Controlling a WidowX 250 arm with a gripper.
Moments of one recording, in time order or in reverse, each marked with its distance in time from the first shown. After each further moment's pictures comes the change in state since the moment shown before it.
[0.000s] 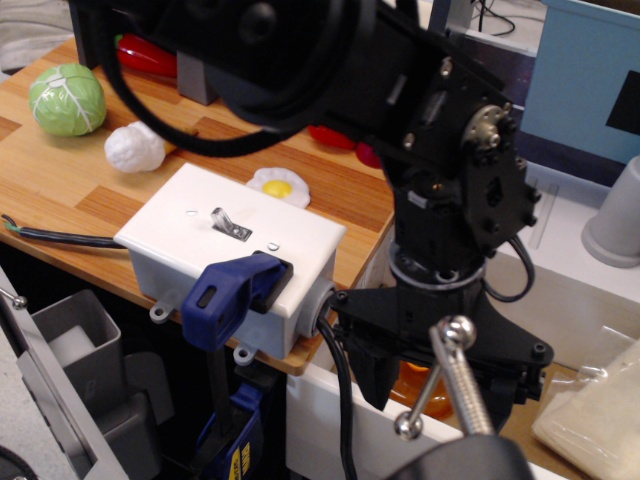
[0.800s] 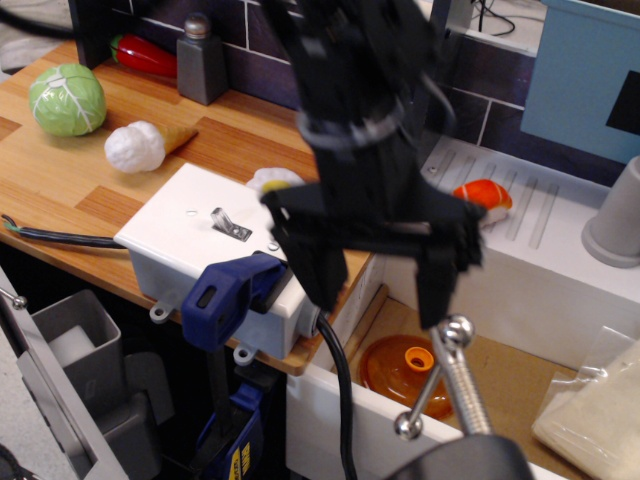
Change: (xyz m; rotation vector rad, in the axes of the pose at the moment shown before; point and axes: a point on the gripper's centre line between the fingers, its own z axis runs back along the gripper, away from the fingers) arm 0.016 0.033 0.058 -0.086 -0.032 0.060
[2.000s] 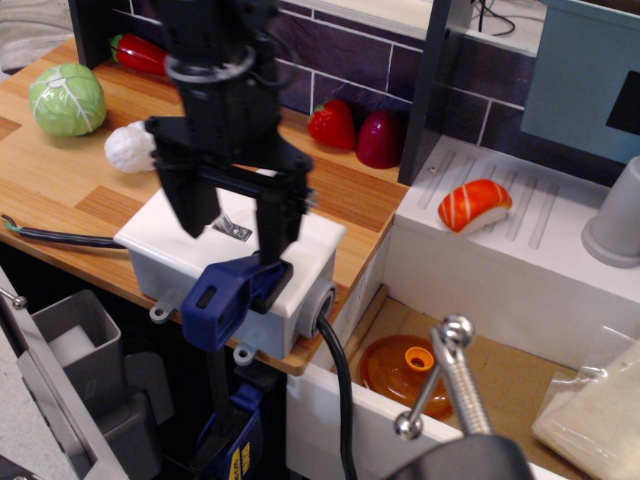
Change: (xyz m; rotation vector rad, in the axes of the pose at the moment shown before) arm 0.029 0.095 0.002 0.134 0.061 -0.126
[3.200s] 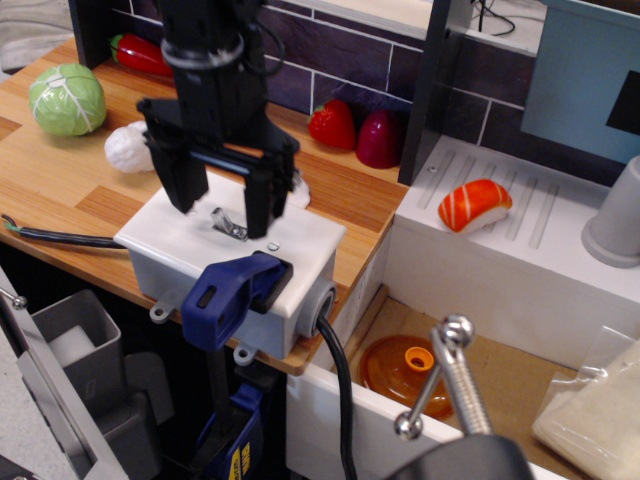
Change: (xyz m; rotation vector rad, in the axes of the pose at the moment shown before) arm 0.023 0.013 -0.010 0.052 -0.038 0.031
